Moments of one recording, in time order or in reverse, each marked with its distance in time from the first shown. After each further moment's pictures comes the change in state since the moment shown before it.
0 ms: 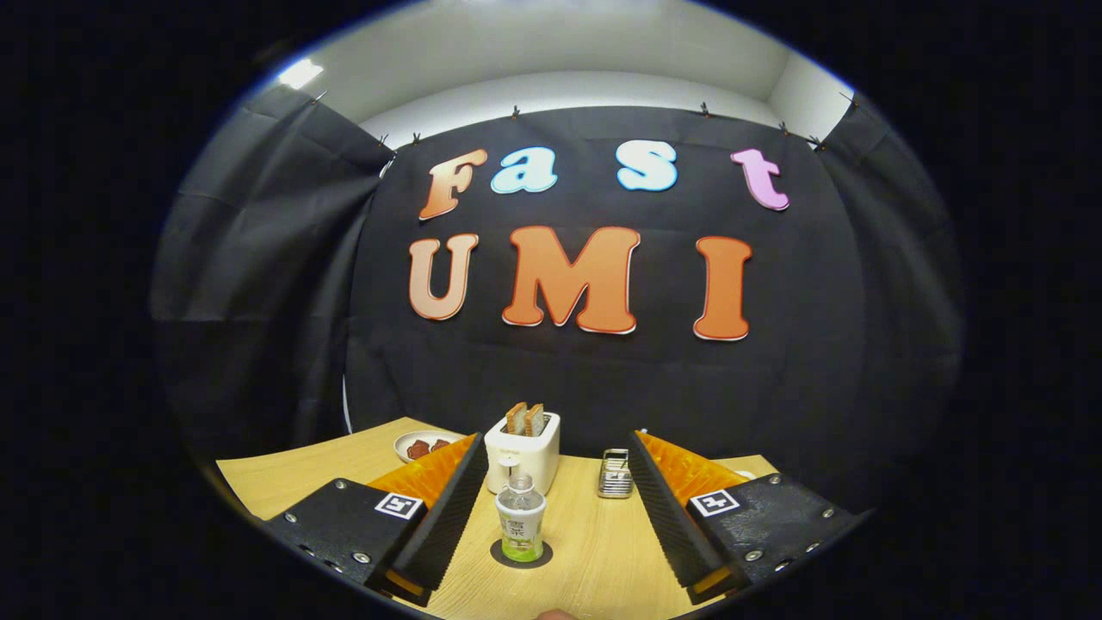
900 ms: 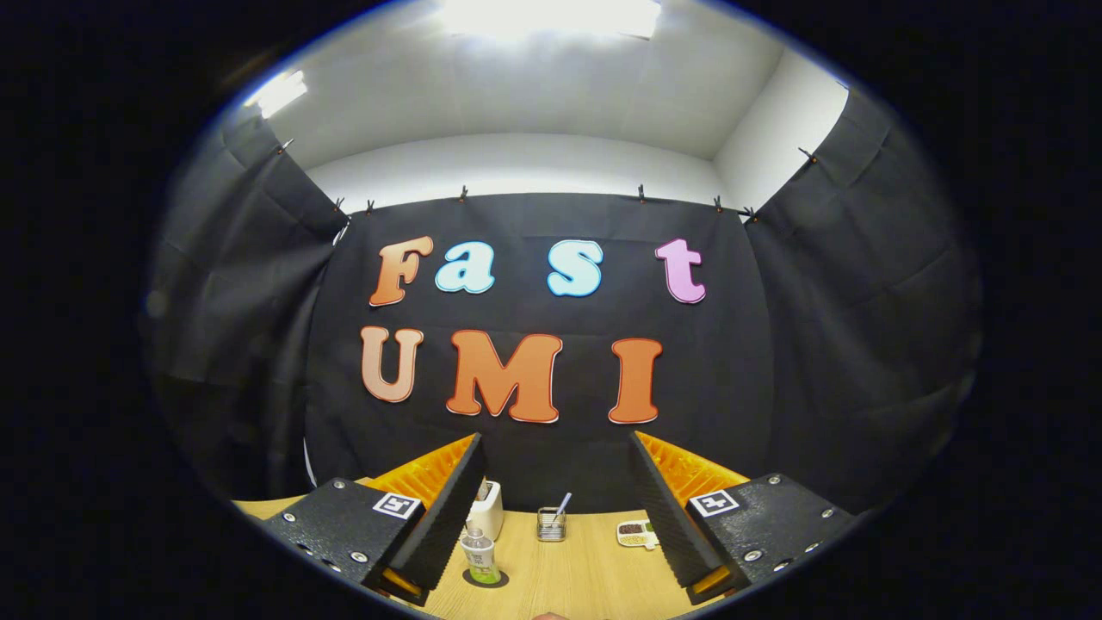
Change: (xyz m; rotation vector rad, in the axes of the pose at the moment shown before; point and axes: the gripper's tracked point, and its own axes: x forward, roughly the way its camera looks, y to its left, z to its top) arm -0.109 -0.061 0.143 0.008 -0.200 -0.168
